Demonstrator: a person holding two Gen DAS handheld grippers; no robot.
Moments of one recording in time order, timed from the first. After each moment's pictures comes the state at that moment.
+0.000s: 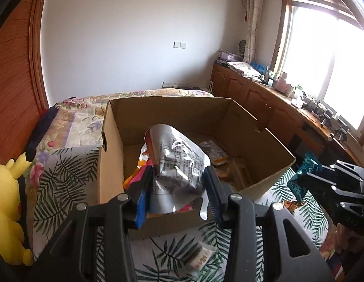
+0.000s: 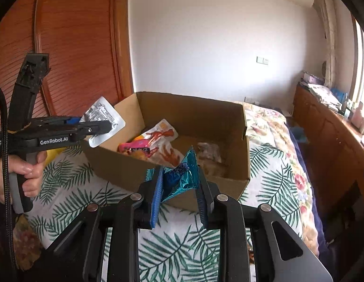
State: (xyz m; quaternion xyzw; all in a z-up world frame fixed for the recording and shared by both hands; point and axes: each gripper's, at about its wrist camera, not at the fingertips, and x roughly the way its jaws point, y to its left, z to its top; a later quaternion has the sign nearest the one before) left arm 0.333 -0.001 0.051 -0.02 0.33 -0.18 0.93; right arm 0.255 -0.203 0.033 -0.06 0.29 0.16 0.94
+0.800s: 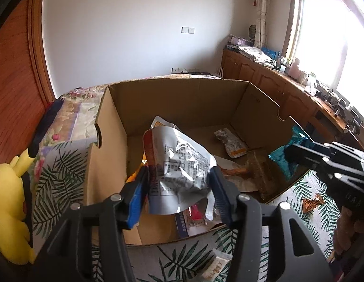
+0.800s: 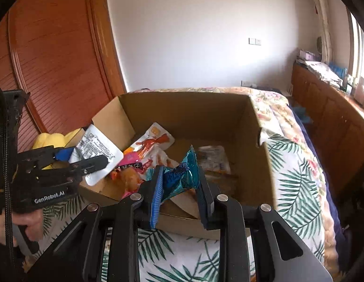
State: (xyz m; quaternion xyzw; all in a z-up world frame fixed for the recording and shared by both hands) left arm 0.368 -0.014 0.024 0.00 0.37 -0.15 0.92; right arm 0.323 -0.194 0.018 0.00 0.33 0.14 0.93
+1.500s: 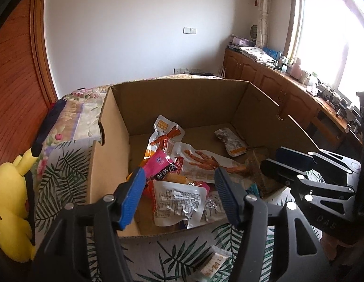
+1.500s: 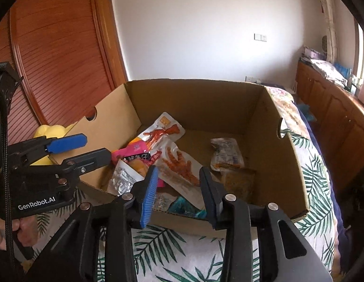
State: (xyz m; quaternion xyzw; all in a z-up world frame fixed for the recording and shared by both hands) left arm 0.357 -0.015 0.030 0.01 0.36 -0.14 0.92; right arm 0.327 -0.172 0.003 -0.02 0.34 0.14 0.93
